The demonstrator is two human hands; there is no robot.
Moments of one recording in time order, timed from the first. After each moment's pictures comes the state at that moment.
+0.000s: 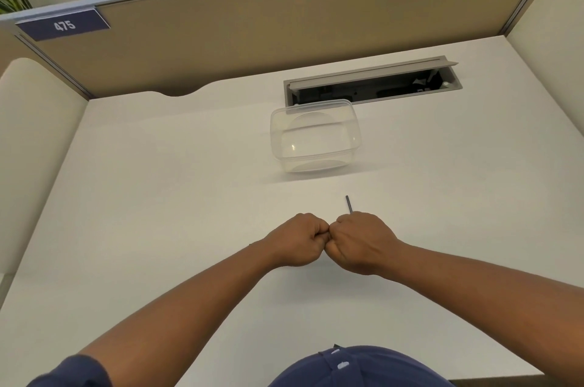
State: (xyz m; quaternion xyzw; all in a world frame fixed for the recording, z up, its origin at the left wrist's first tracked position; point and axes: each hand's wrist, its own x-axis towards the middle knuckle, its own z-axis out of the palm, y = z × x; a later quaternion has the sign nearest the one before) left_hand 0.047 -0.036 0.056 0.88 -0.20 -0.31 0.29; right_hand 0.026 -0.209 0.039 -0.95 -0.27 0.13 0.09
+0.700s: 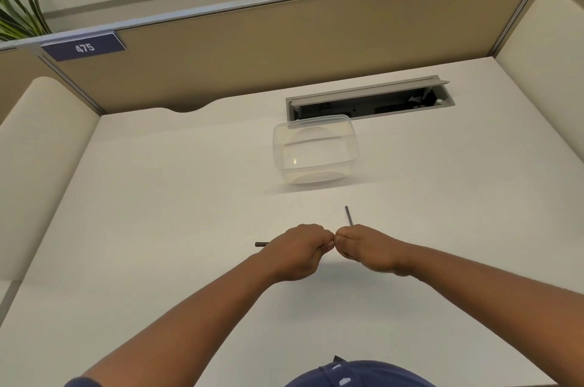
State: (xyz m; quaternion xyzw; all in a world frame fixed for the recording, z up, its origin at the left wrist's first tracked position) left_hand 0.033 -0.029 0.062 0.90 -0.30 -0.24 0.22; right_hand 0.023 -0.234 0.062 -0.81 -0.09 0.35 0.46
